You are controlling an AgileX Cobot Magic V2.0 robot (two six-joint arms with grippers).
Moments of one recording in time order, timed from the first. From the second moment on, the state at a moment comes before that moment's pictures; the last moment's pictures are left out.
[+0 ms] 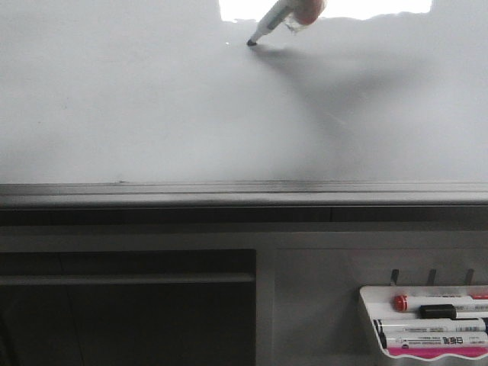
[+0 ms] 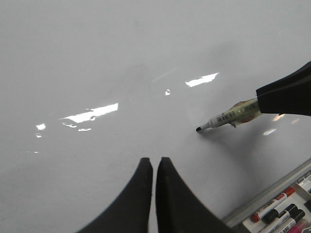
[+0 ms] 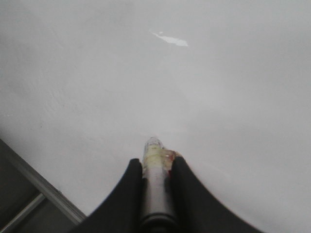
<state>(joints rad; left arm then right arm) -0.42 0.80 -0.70 -0.98 0.24 0.95 0.43 1.24 -0.94 0.93 0.22 -0.95</state>
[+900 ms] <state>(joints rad) -0.42 0.80 -0.70 -1.00 0.24 0.95 0.39 1.12 -0.73 1.00 0.20 -0.95</state>
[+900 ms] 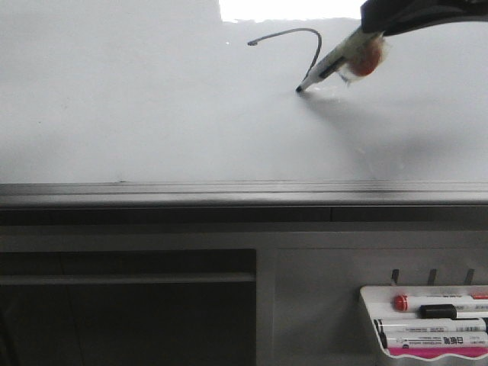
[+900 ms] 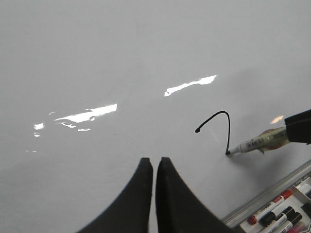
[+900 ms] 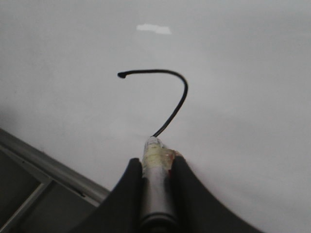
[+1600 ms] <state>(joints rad) -0.42 0.79 -0.70 -1.00 0.23 0.95 0.40 1.12 -0.68 1.00 0.20 -0.94</state>
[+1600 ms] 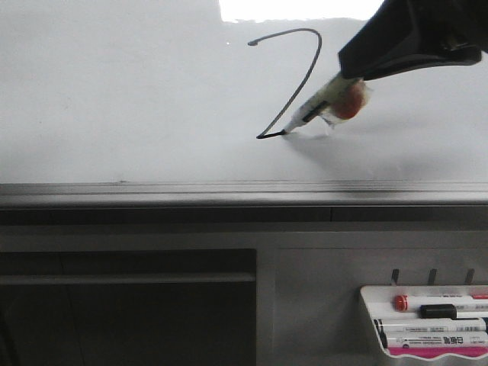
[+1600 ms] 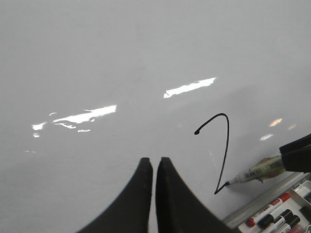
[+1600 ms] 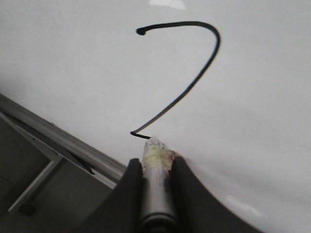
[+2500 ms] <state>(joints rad) -0.74 0.94 -0.73 -1.05 0.30 1.06 0.31 1.00 -0.90 0.99 0.86 -0.94</state>
